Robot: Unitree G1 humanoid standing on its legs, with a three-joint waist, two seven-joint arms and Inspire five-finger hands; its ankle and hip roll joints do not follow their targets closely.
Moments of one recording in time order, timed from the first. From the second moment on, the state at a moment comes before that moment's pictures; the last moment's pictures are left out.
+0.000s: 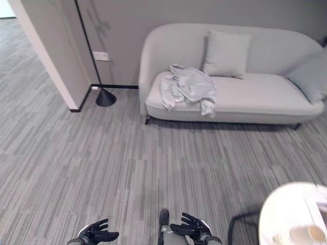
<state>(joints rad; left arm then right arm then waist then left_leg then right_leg) -0.06 0.17 -0.19 1.30 -0.31 -0.15 -0.12 -0.01 -0.26 0.20 1.18 0.36 -0.11 0.19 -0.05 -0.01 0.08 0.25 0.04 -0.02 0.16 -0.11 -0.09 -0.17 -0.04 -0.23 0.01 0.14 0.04</state>
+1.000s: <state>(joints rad) -0.10 0.24 -0.18 1.23 -0.42 -0.13 -0.10 0.01 -0.30 0.21 1.17 0.36 -0.11 0.17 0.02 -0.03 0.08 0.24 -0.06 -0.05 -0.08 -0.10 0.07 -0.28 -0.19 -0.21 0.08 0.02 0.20</state>
